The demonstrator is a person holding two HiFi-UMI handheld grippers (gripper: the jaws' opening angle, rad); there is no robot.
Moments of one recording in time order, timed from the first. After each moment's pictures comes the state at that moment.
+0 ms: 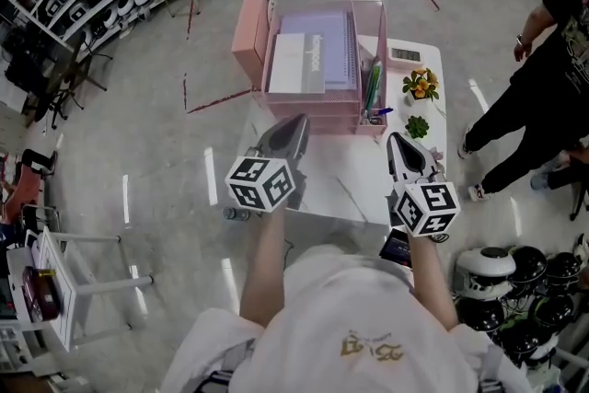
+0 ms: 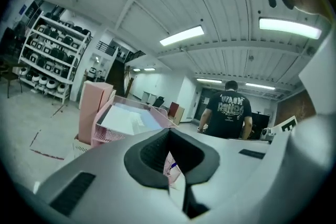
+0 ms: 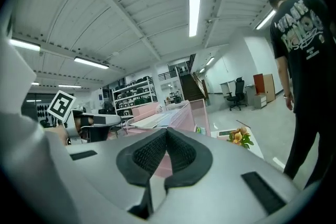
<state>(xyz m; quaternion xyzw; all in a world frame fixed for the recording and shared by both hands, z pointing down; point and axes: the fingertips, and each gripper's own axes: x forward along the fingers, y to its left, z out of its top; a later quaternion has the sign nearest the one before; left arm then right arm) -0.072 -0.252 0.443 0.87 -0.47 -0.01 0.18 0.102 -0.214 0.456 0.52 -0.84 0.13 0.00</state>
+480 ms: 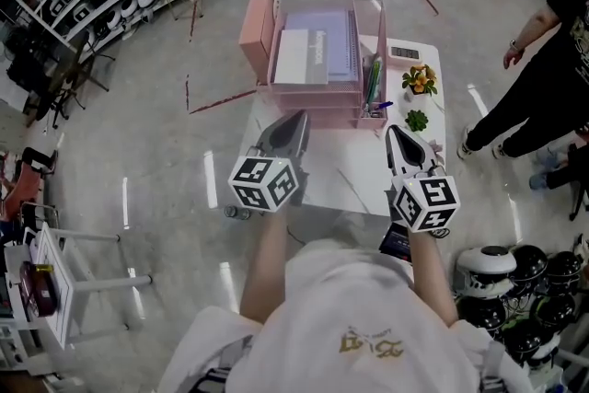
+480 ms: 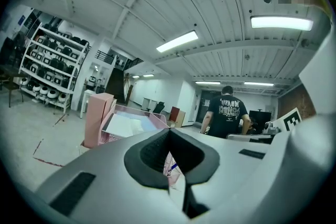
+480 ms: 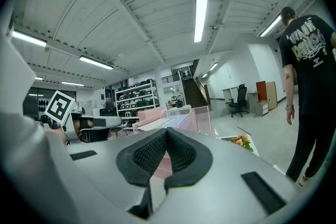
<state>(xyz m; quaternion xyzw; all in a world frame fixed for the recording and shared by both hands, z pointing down) -0.078 -0.217 0.422 0.87 -0.48 -0.02 0.14 0.089 -0.186 0.429 0.52 -0.85 0.10 0.00</state>
